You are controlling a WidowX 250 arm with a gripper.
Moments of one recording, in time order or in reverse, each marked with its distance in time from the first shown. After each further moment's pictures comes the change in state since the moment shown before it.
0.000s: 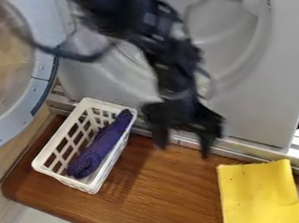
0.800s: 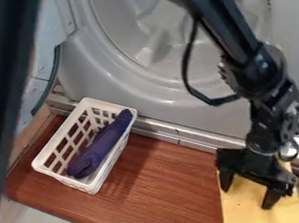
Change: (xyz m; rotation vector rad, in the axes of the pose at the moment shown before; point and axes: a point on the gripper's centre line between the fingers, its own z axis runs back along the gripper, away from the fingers) arm 0.003 -0.068 -0.088 0.126 0.102 -0.091
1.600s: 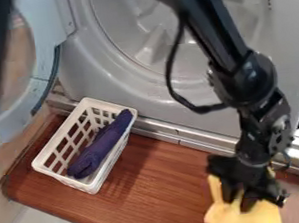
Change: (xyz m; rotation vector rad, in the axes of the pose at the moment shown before) arm -0.018 0.007 0.013 -0.008 -0.041 -0.059
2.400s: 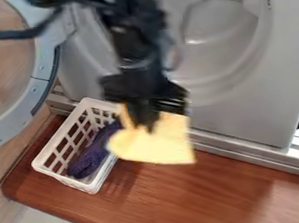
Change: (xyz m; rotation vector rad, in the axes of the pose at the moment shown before) arm -0.036 0.138 0.129 -0.027 -0.103 0.263
